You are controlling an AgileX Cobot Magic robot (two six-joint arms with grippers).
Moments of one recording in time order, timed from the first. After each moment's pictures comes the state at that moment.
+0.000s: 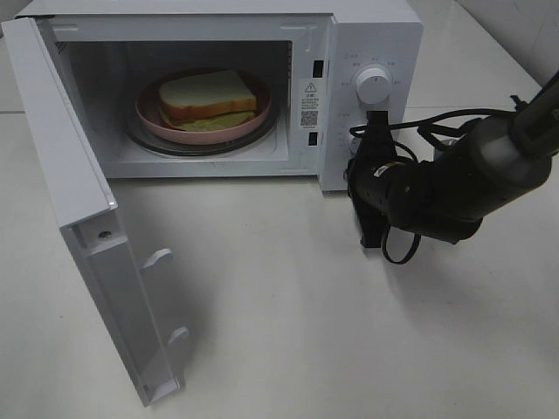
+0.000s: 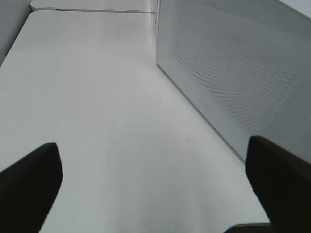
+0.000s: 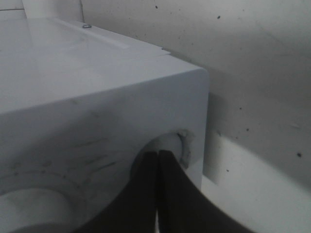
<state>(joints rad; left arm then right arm) -0.01 0.00 -0.52 -0.07 1.07 0.00 0.51 2.08 -0.88 0.62 -0.69 1.31</state>
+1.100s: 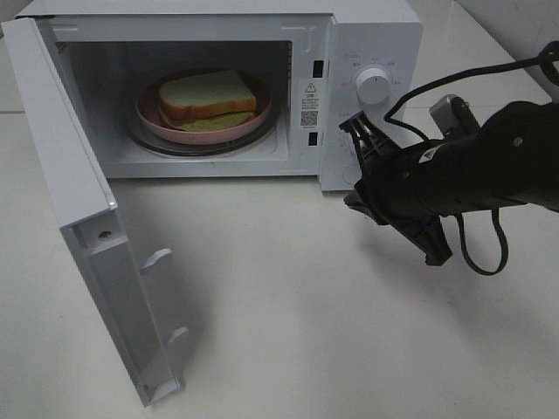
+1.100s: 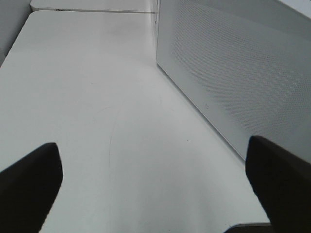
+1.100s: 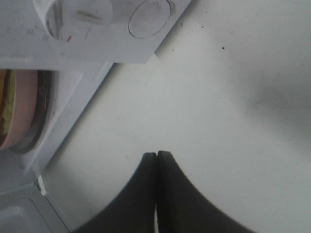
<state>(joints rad) -0.01 0.00 -0.52 -0.07 1.07 0.00 0.51 1.68 -0.71 0.53 -0.17 0.81</state>
